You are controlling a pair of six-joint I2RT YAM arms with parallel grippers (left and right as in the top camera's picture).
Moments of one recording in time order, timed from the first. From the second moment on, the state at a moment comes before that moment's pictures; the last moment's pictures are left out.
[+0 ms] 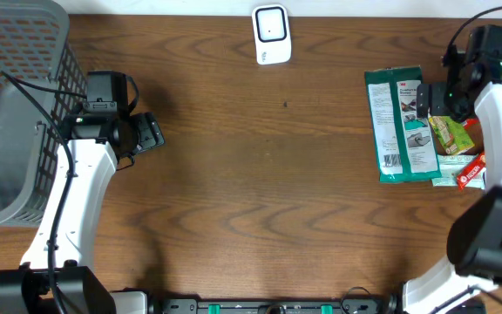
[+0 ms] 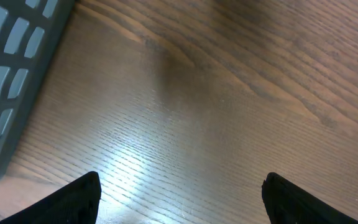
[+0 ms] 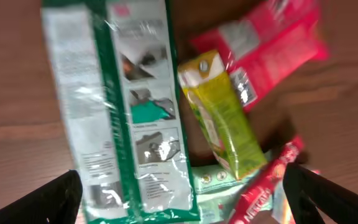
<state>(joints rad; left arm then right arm) 0.03 1.50 1.18 -0.86 -0.06 -0.36 -0.21 1.80 1.63 -0.98 0.10 -0.15</state>
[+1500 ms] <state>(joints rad) 0.03 1.50 1.18 -0.86 -0.06 -0.36 0.04 0.14 0.84 -0.77 0.08 -0.08</state>
